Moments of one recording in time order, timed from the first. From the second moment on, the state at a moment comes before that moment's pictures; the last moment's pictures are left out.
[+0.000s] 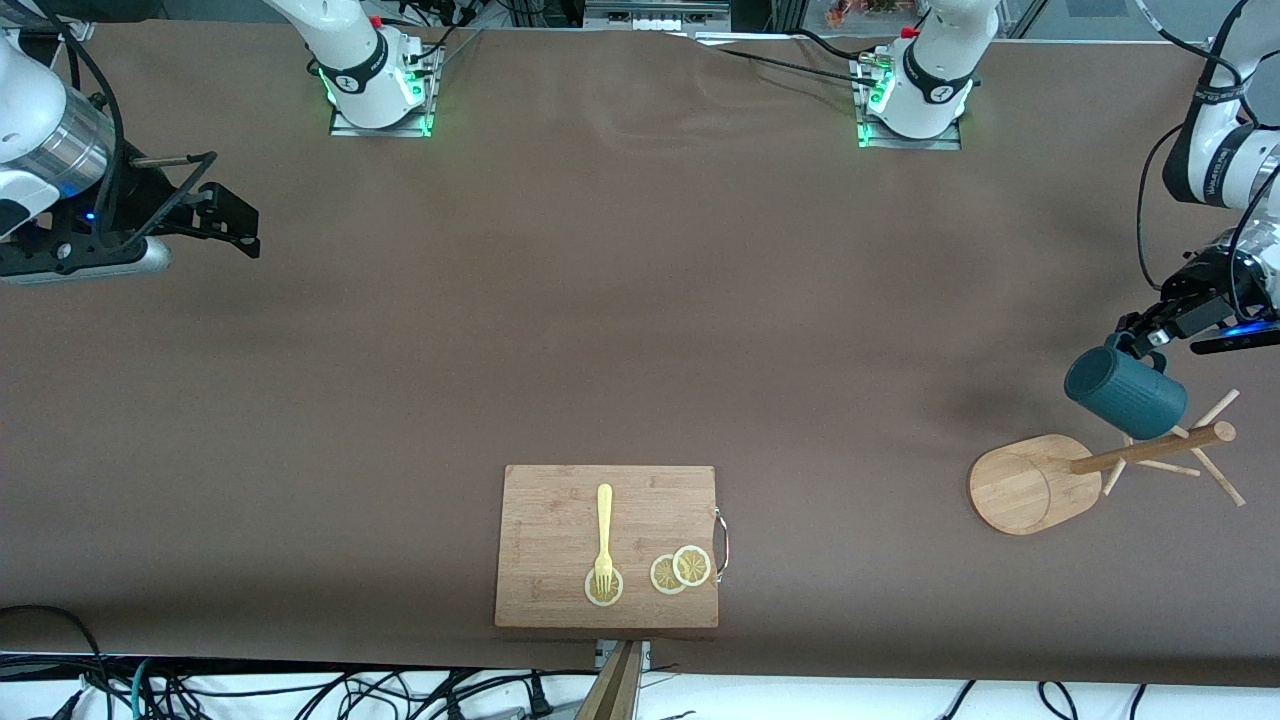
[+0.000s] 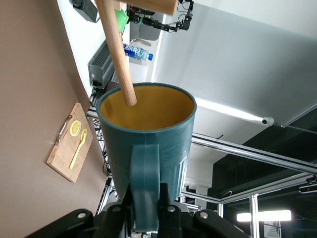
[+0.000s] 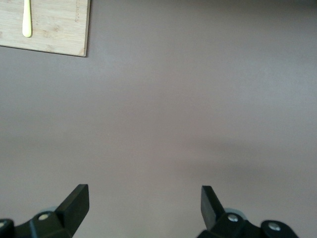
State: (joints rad) left arm 0.60 0.33 0.02 -2.13 -1.61 1.55 0.64; right arm 0.14 0.06 0.02 -1.54 -0.01 1.59 0.03
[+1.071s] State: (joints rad) left arm 0.61 0.45 0.04 -2.07 -1.69 1.53 0.66; right arm 0.14 0.06 0.02 -1.54 -0.01 1.59 0.03
